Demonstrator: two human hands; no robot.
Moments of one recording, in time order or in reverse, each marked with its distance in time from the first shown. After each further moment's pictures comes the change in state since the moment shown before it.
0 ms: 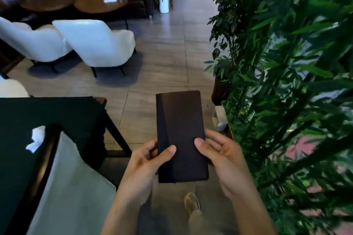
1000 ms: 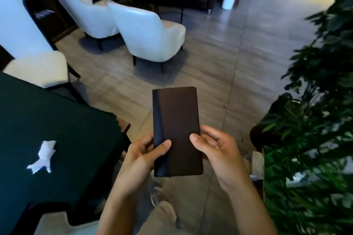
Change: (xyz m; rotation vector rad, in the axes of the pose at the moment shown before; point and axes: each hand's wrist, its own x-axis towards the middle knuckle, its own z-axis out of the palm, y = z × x) left_hand 0.265 0.127 -0.105 -0.057 0.381 0.085; right_hand 0.349 -0.046 0.146 -0.212 -0.342 0.116
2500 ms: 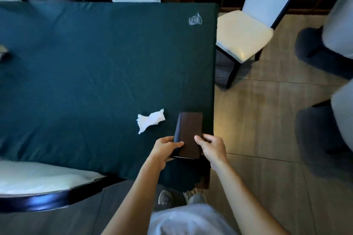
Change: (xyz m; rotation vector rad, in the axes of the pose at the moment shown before) left_hand 0.205 -0.035 -0.256 -0.616 1.167 -0.373; right_hand 0.358 0.174 0.346 -0.918 -0.919 0.269
